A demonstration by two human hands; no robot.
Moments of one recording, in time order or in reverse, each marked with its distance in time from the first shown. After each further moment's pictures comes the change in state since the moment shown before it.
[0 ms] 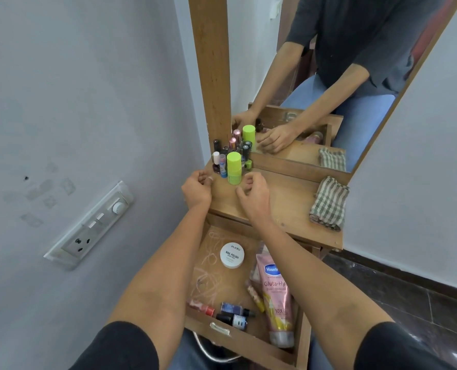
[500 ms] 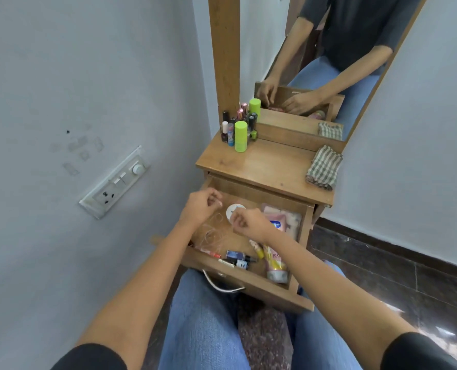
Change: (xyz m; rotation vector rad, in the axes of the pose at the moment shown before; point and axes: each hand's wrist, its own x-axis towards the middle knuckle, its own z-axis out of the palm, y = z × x) left_hand -0.118 -0.055 -0.087 0.304 -0.465 0.251; right_hand -0.140 0.001 -0.042 -0.238 -0.760 -0.101
